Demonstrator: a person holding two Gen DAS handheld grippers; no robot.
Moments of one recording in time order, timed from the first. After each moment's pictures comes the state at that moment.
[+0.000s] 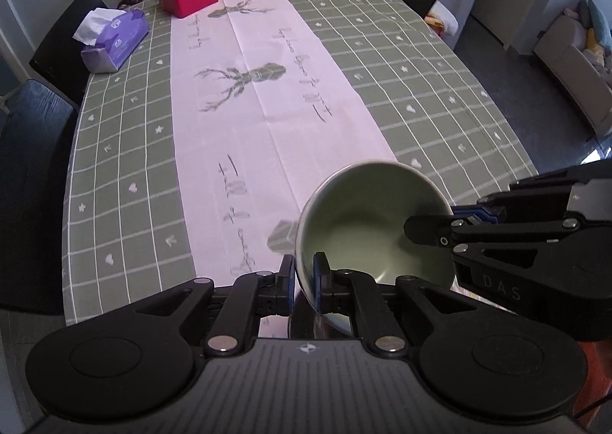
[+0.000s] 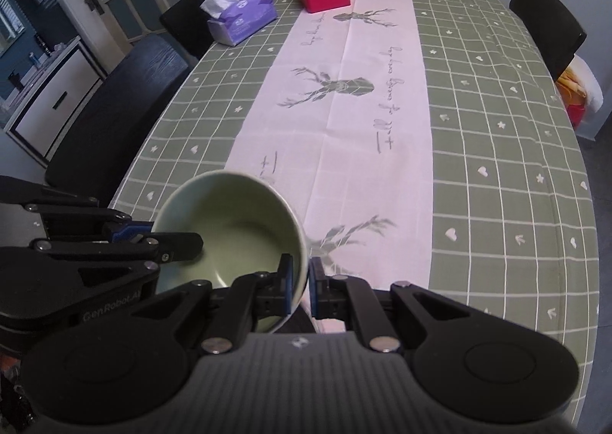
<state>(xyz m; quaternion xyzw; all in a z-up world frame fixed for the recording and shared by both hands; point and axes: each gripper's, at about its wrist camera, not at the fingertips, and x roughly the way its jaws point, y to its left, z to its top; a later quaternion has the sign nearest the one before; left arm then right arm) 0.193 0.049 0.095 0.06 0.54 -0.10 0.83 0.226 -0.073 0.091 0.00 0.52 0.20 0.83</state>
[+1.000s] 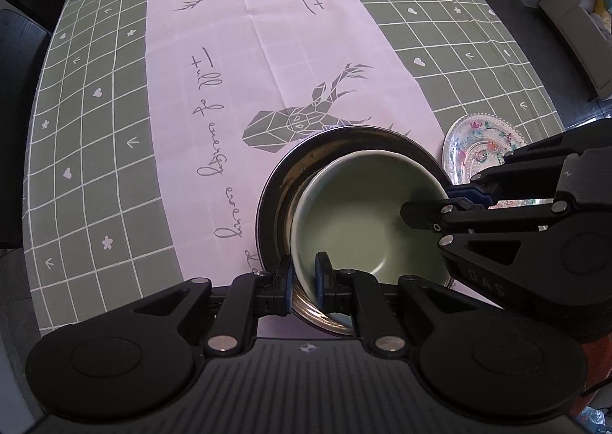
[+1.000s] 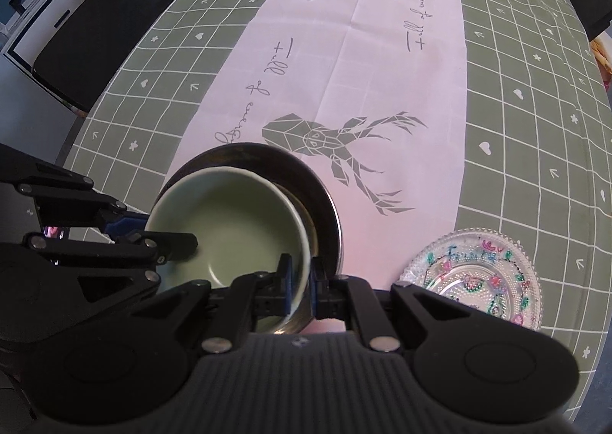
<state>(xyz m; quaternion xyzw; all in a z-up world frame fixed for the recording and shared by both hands) 0.170 0.049 0.025 0.05 0.63 -0.10 0.77 0.207 -0.057 0.020 -0.07 0.60 0.22 0.77</state>
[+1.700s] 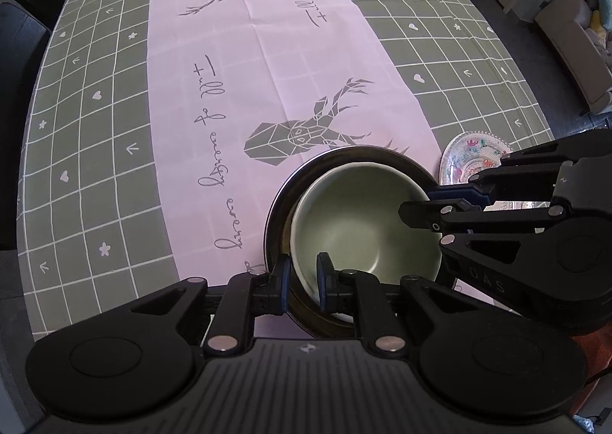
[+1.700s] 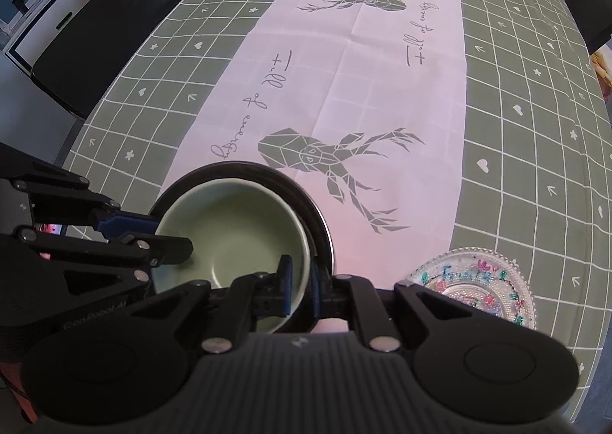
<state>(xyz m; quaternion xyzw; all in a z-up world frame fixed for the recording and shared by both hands) 0.177 0.059 0.031 0.02 0.62 -0.11 0.78 0.211 -0.057 0.025 -0.07 0.58 0.22 0.78</state>
